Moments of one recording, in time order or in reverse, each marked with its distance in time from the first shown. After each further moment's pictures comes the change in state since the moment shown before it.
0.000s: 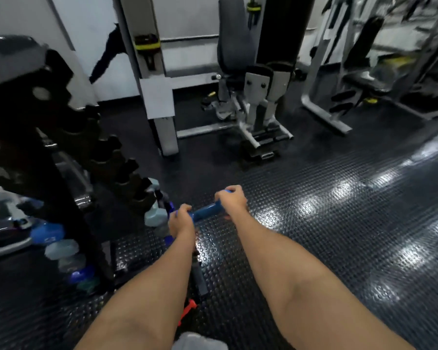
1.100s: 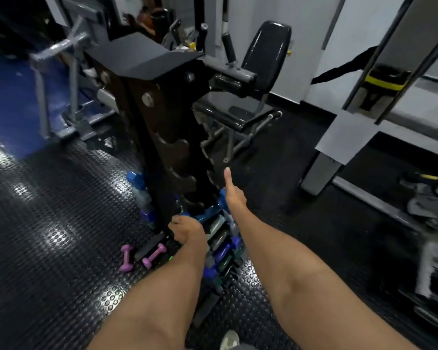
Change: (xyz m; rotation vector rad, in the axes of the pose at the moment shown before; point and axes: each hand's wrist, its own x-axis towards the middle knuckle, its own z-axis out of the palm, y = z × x) left_hand 0.146 0.099 0.010 -0.737 1.137 -0.300; right_hand 0.107 -0.157 0.241 -0.674 -0.904 -0.250
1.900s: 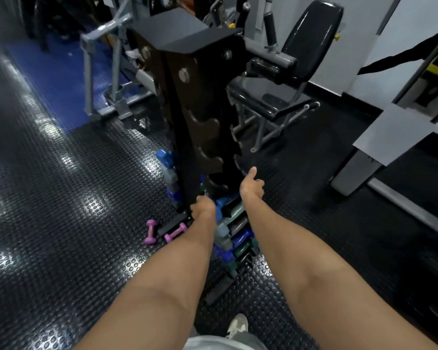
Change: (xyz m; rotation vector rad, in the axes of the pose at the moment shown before) left_hand 0.016 0.010 -0.025 0.215 -0.228 -0.081; right_hand 0.014 0.018 0.034 0.112 0.162 0.072
